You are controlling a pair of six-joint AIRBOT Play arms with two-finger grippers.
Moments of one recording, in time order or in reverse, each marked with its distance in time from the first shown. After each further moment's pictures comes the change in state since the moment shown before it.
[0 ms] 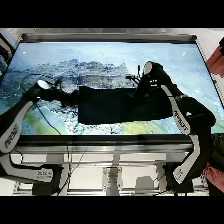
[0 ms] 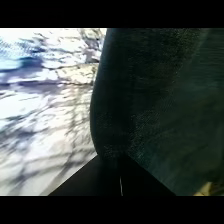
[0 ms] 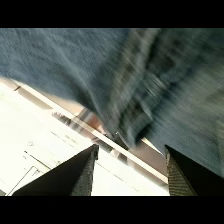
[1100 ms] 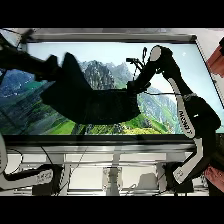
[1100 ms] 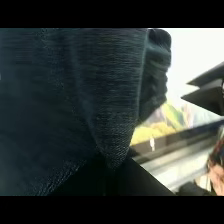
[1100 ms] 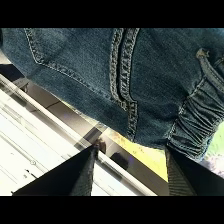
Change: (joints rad) left arm -0.070 0.143 0.552 0.032 -0.463 -0.224; right arm -0.007 0.056 0.145 0.000 -0.026 -0.025
